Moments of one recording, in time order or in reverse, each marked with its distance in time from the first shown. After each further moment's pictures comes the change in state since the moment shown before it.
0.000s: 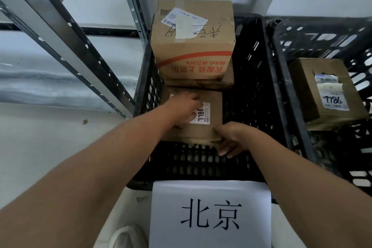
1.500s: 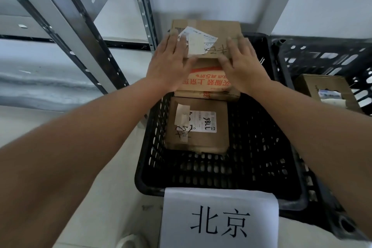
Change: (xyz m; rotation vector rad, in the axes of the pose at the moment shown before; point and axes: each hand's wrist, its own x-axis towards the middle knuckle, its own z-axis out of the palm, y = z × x) left_hand -0.027 -0.051 -0.106 -0.164 0.567 -0.335; right_hand -0.059 -0.121 -0.077 -0.535 0.765 -0.872
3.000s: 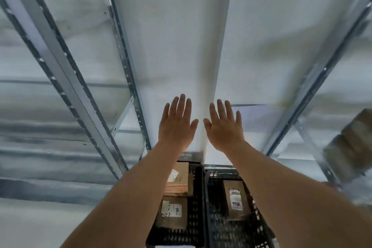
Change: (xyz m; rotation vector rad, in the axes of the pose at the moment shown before) left_hand -0.016 0.350 -0.644 0.264 0.140 0.020; right_hand -0.143 -0.204 -0.667 -0.314 0.102 0.070
